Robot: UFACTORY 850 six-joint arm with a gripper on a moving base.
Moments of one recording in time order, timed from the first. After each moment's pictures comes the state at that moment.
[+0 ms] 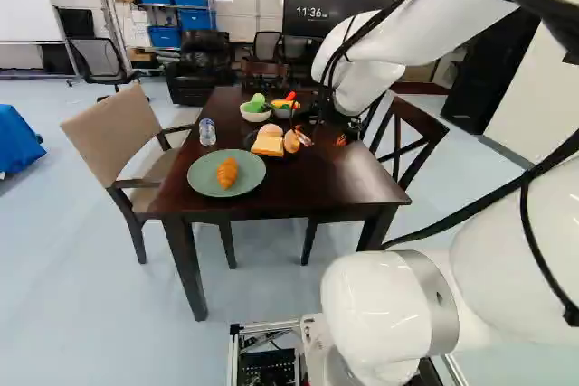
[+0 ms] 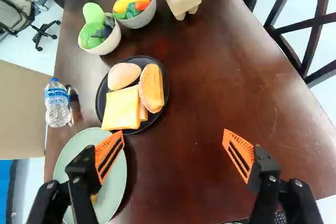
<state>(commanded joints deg) -2.6 18.6 -31.3 19.7 -9.1 0.0</state>
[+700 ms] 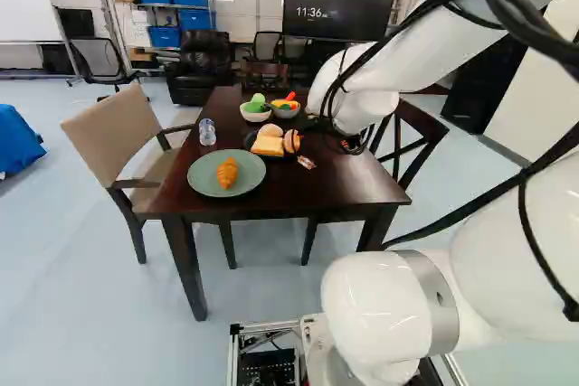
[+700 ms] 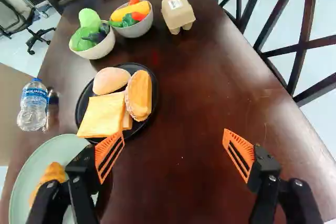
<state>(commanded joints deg) -1.9 17.9 -24.1 14.3 7.2 0.0</state>
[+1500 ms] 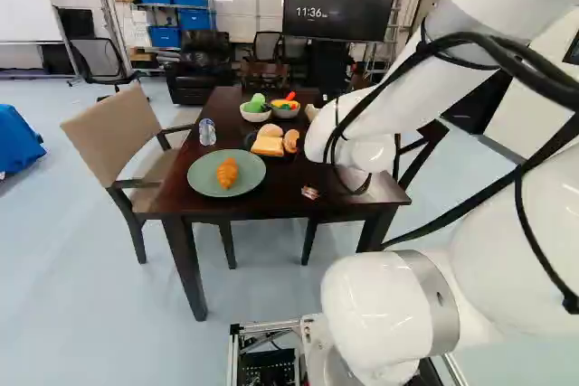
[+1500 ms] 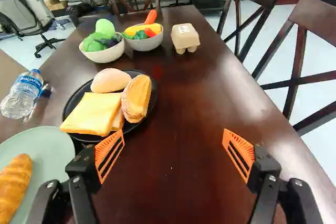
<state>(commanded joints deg) -0.8 16.8 -13.5 6.4 30.9 0.0</state>
